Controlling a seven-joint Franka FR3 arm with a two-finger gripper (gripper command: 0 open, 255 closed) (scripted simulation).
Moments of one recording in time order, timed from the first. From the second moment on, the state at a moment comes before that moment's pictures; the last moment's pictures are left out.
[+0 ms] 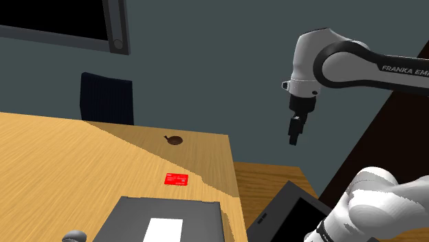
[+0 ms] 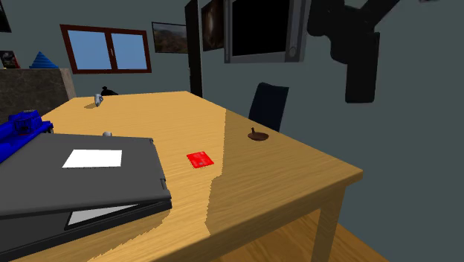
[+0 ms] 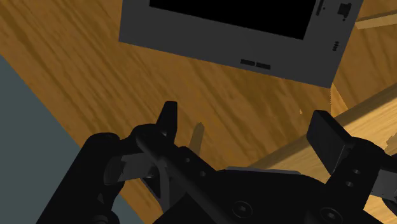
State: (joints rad) arm 0.01 -0.78 0.06 -2.42 -0.02 1.44 -0.10
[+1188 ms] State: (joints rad) arm 0.18 -0.53 0.10 -2.62 0.14 2.22 -0.27
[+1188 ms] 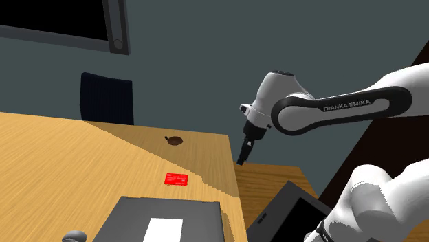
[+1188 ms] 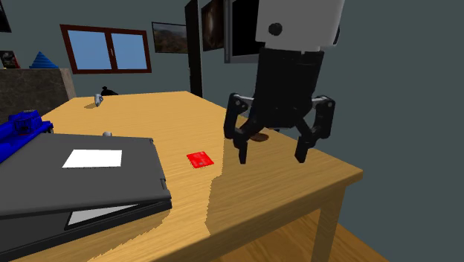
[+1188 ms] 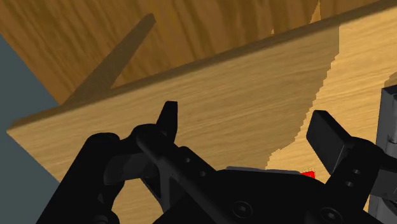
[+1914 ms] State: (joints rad) arm 0.33 -0.19 0.11 -2.54 0.32 2.69 -0.48
